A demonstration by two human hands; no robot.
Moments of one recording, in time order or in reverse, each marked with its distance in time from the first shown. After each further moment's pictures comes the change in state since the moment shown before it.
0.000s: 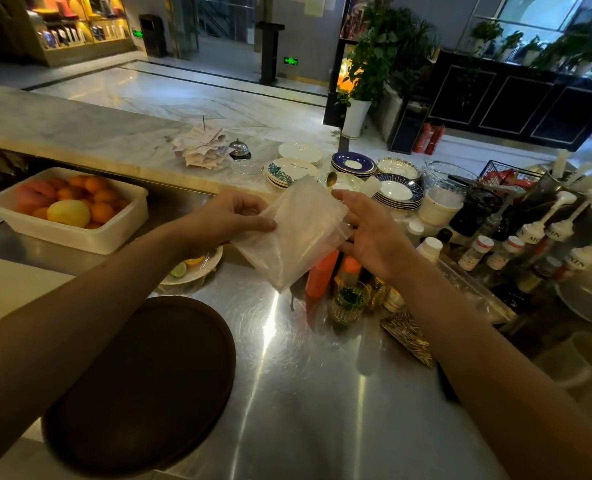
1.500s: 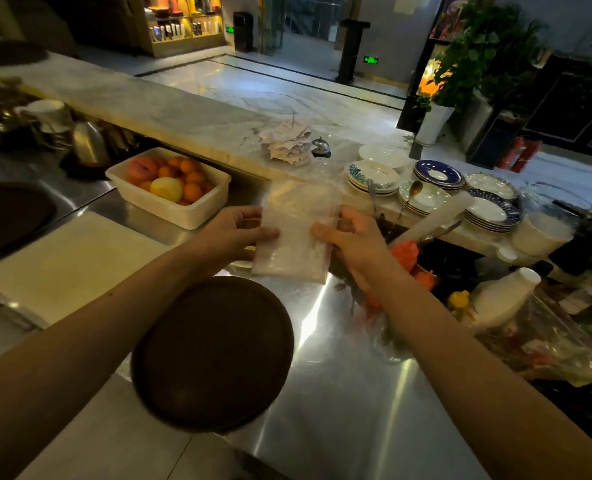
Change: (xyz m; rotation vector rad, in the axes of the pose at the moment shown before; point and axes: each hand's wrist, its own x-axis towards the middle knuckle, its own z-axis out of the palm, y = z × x) left_hand -0.085 -0.054 -0.056 -0.152 0.357 -0.085; right_hand 0.030 0.051 0.116 -0.166 -0.185 -0.046
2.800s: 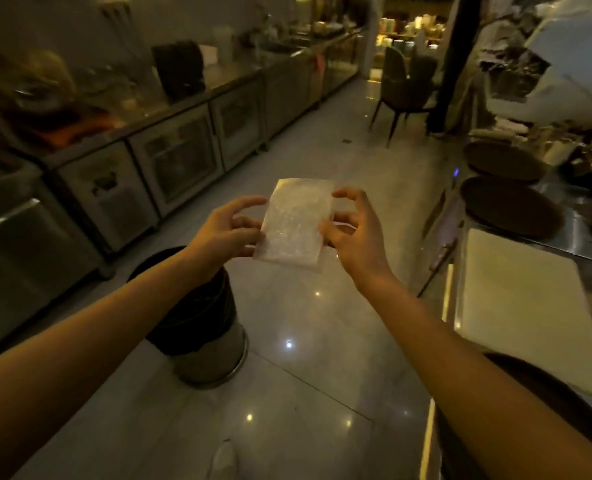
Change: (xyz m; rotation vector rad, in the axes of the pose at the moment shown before) left_hand -0.533 -0.057 0.013 -0.139 1.715 -0.221; right_hand -0.257 0.047 0.379 -0.056 -1.430 -0.376
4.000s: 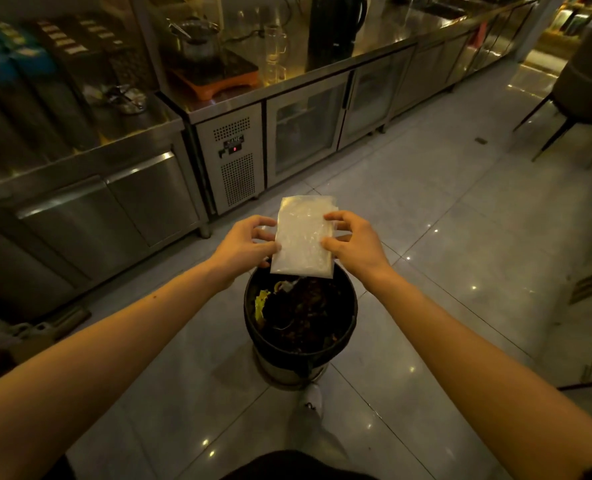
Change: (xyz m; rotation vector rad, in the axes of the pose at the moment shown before) left_hand 0.072 -0.136 -0.379 0.069 0.331 -0.290; right_hand 0.160 0.037 0.433 -0.238 -0.537 0.135
